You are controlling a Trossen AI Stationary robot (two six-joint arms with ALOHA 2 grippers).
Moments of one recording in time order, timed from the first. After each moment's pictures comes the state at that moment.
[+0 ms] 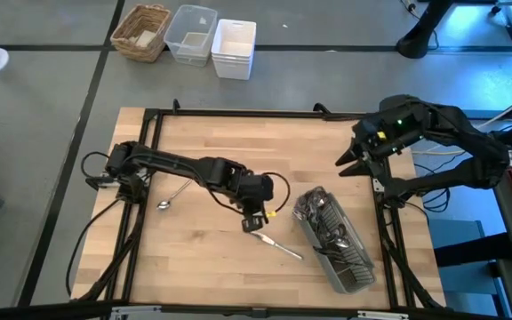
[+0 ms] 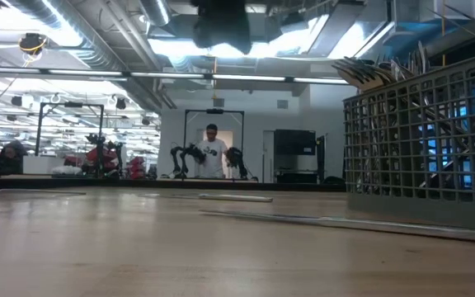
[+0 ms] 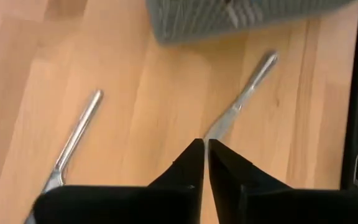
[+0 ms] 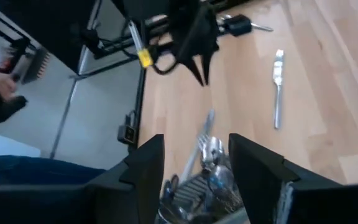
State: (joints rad) left arm -0.15 1.86 1.74 -0.95 -0.03 -0.37; right arm -0.17 1.07 1.57 -1.15 -0.48 0.21
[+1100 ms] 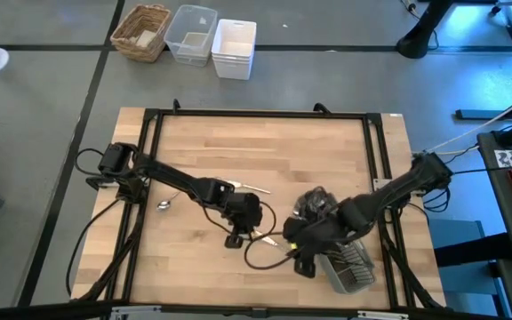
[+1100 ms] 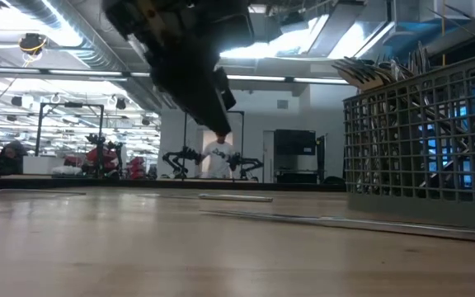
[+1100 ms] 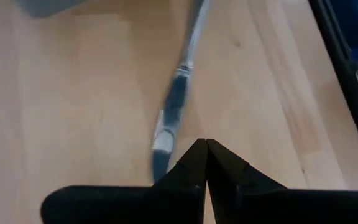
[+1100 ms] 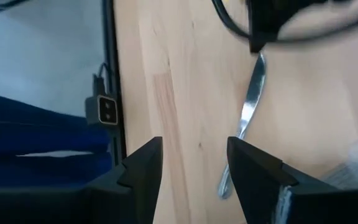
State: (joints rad) left arm -0.19 1.80 1.17 -0.31 0.20 -0.09; right arm 0.51 1.66 1.57 -0.86 0.08 0.71
